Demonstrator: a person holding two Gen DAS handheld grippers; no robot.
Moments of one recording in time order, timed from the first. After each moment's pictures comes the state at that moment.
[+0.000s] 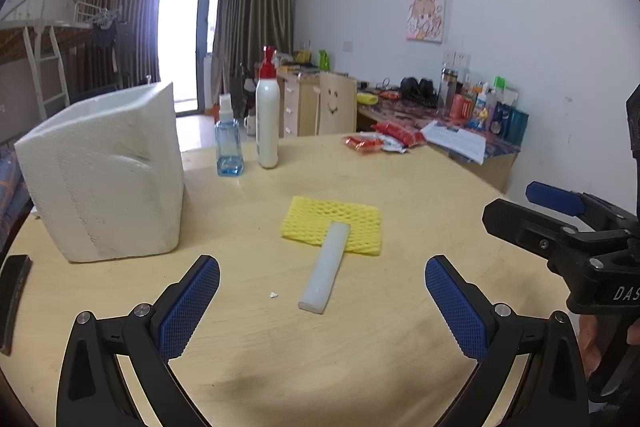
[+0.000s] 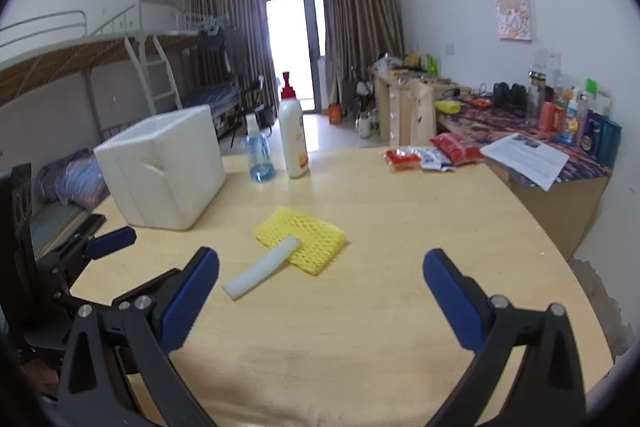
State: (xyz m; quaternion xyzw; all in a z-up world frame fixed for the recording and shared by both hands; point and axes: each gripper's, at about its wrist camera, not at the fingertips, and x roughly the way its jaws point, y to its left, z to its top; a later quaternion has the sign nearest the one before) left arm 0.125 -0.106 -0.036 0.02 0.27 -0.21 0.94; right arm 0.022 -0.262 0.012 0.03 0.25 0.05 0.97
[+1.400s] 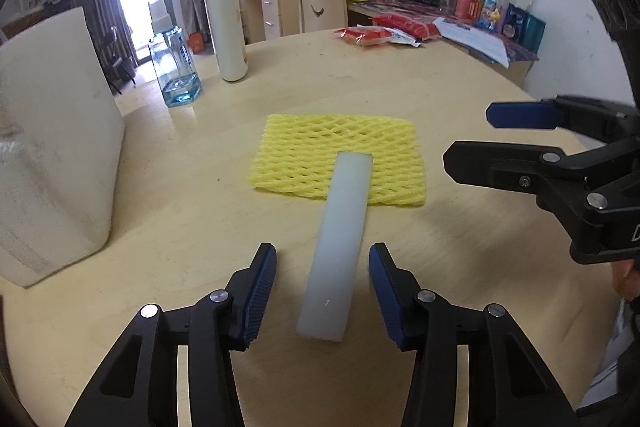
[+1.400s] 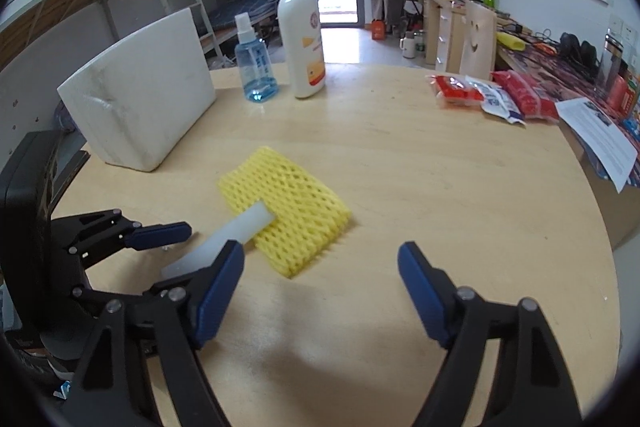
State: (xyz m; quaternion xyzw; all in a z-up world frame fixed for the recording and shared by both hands) left arm 0.214 -0.146 -0.098 0.11 0.41 -0.22 0.88; right arm 0.136 -0.273 -0.033 -0.01 0.41 0.14 0.90
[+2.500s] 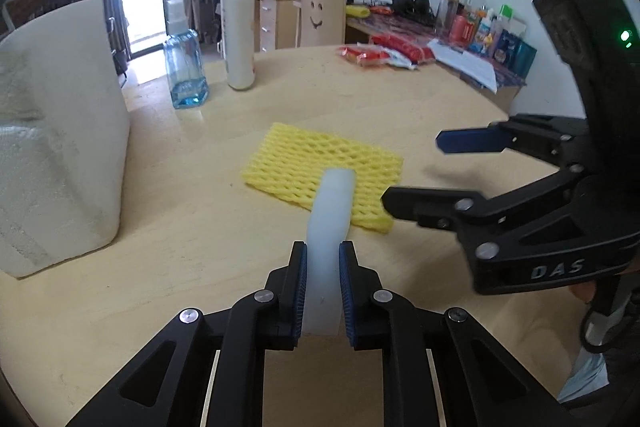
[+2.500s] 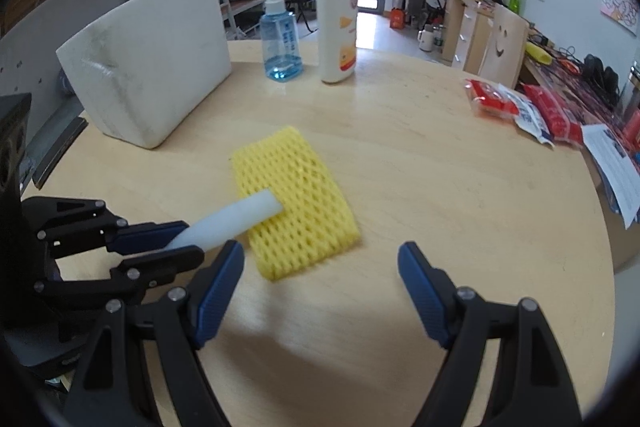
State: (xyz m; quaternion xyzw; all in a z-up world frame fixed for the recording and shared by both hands) left arm 0.213 -0.117 -0.079 0.06 0.40 -0.25 0.88; right arm 0.157 -0.238 -0.041 -0.06 0.44 0.15 0.88
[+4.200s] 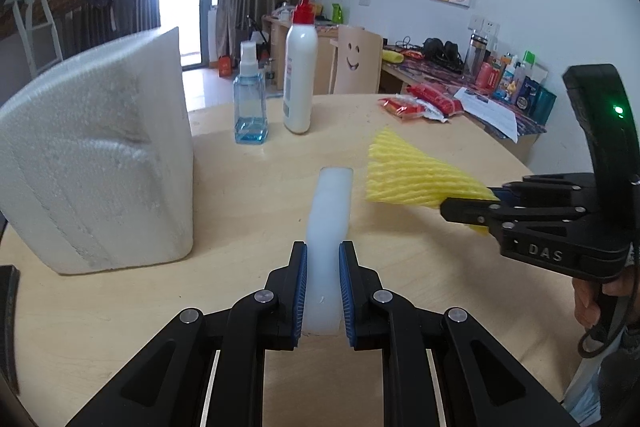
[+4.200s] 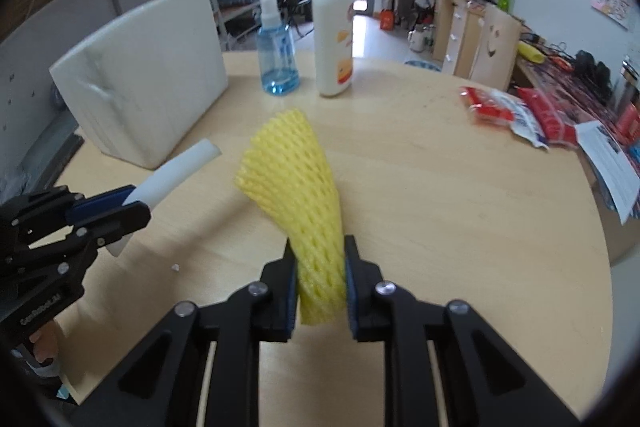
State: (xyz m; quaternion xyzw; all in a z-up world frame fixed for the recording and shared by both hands) left arm 0.193 -0.078 -0.046 0.03 0.35 -0.20 0.92; right arm 0.157 -0.228 -0.030 -0.05 0.43 0.14 0.89
